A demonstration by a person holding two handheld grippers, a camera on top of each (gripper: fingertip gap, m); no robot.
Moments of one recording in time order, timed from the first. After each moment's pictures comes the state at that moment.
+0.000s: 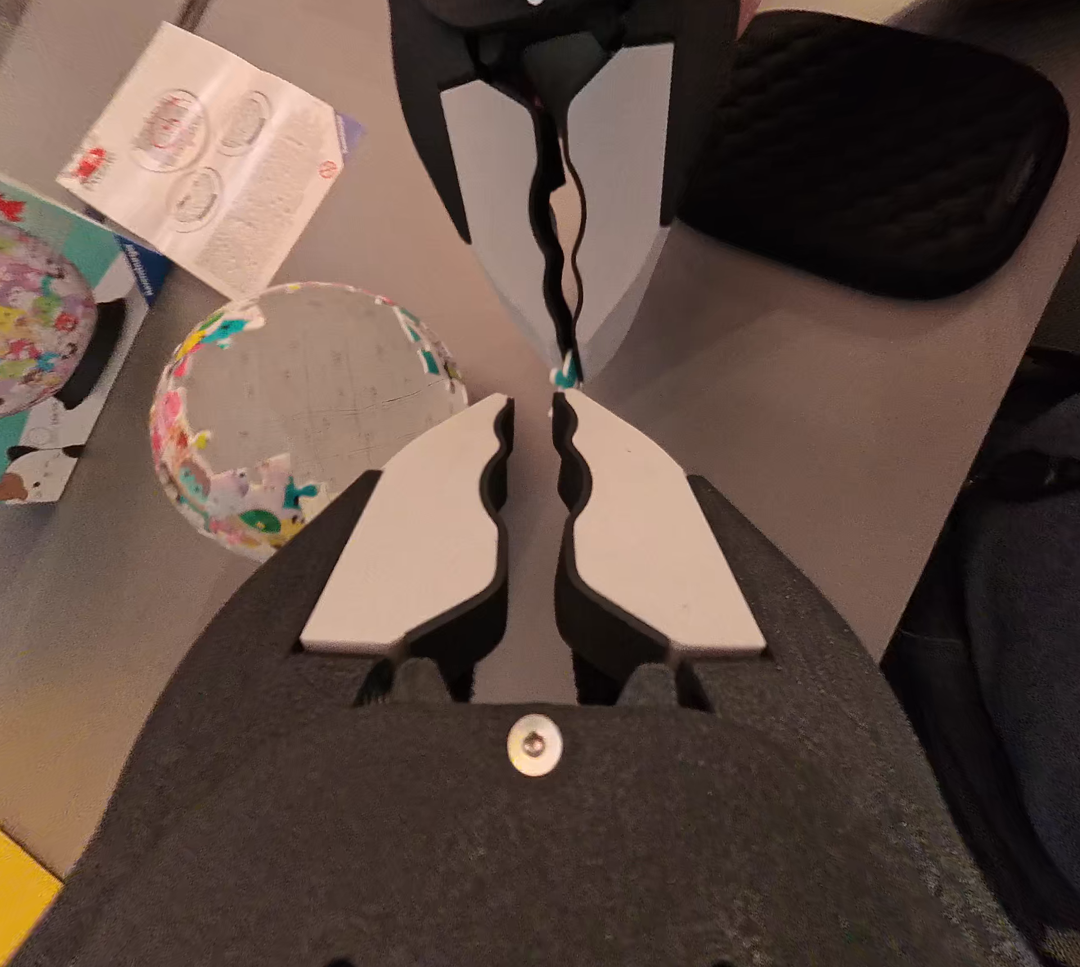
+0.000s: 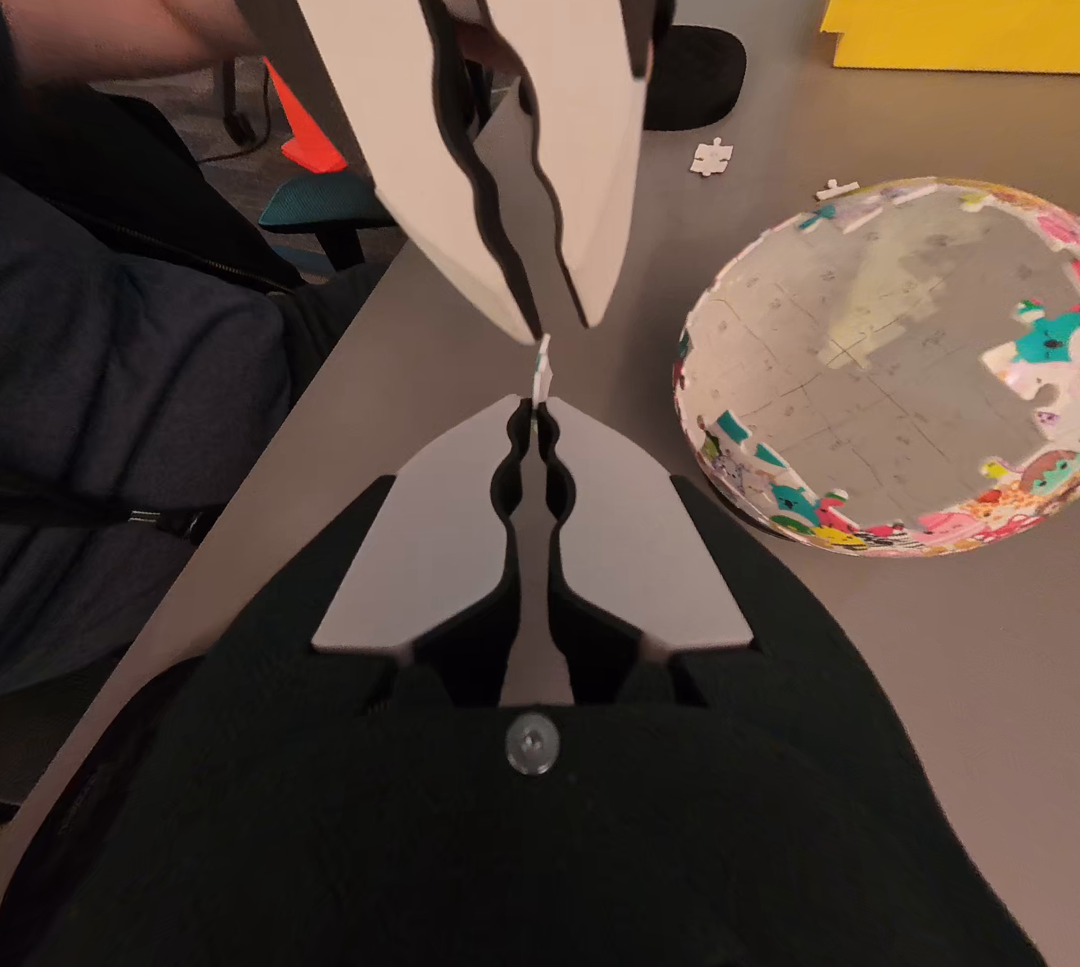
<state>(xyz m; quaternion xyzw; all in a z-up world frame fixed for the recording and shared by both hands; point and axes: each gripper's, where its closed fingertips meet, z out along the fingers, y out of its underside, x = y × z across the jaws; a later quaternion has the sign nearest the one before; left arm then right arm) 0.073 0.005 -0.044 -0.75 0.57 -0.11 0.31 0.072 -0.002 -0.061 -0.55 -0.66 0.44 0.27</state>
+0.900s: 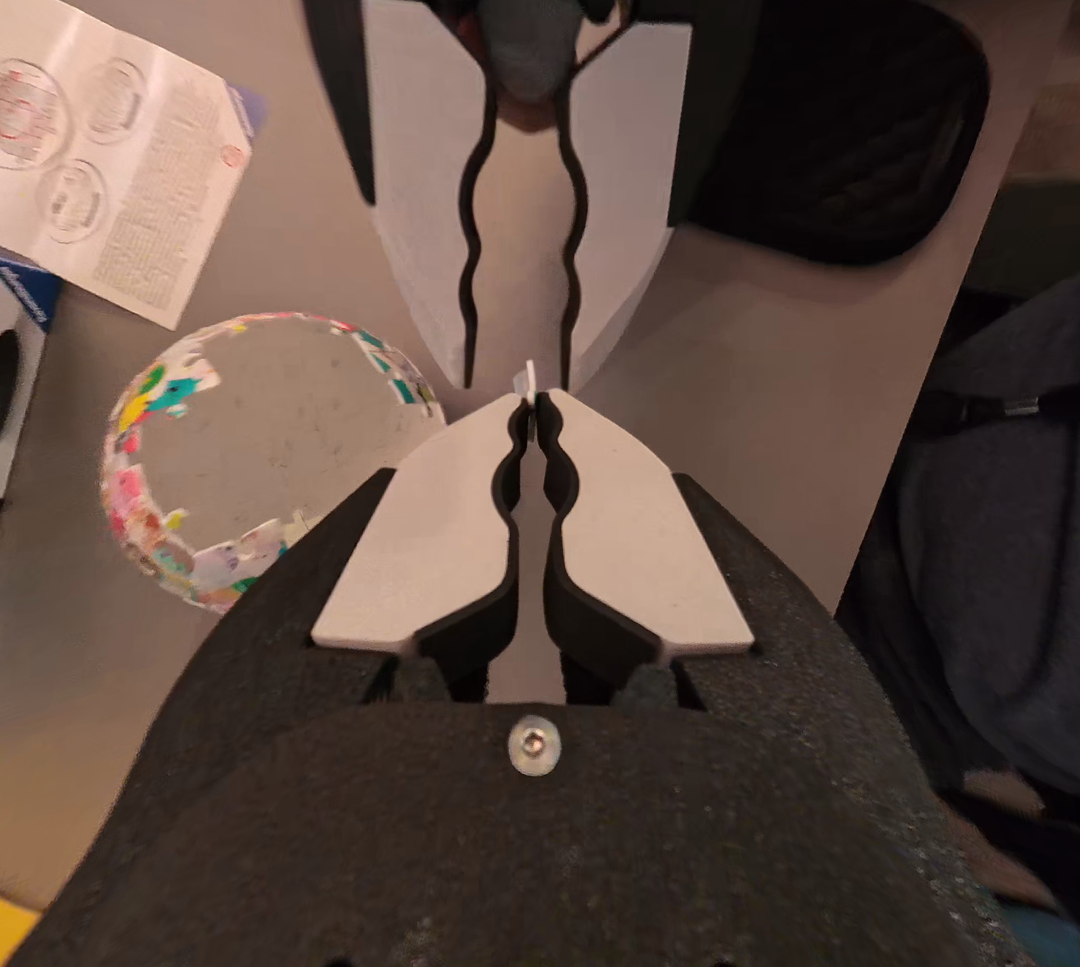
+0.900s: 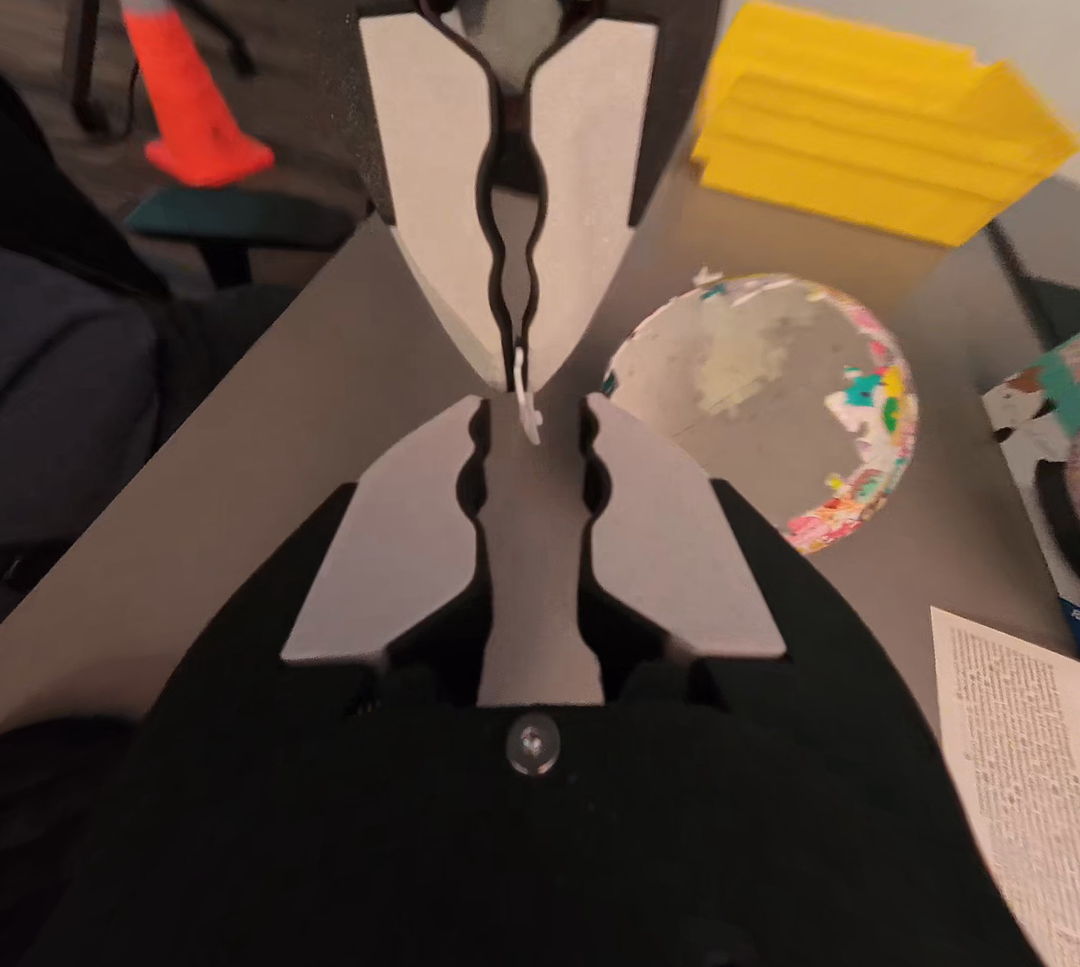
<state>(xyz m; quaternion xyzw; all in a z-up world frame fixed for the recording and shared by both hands) 0.082 0.007 -0.040 -0.75 0.60 -0.15 0.25 0.073 0.013 -0.042 -0.51 -0.65 0.39 0.40</state>
